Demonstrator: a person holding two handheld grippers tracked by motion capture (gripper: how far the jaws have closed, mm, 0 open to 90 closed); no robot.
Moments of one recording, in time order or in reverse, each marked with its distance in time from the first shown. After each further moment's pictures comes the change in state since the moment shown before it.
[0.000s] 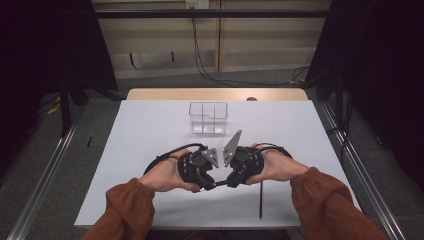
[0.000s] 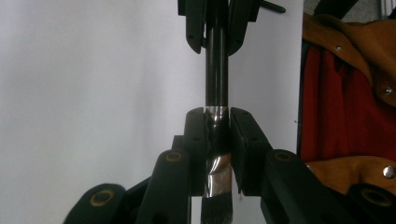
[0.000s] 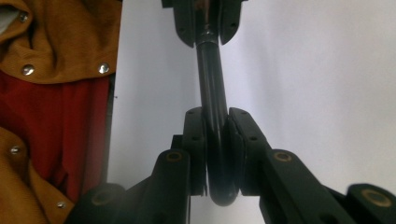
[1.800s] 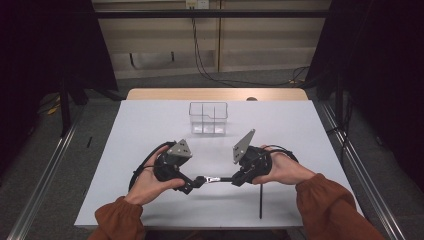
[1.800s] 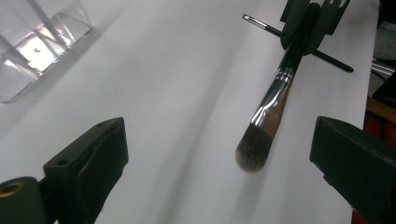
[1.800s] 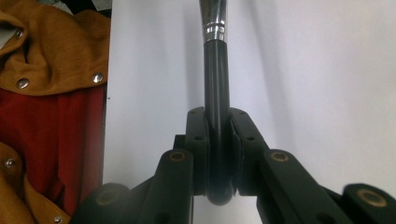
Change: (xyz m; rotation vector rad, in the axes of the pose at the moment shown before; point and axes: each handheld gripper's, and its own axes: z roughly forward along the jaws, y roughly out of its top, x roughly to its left) left arm 0.007 -0.060 -0.019 -0.316 0.235 -0.219; right arm -0.004 -0.028 -0.003 -0.092 -0.016 0.080
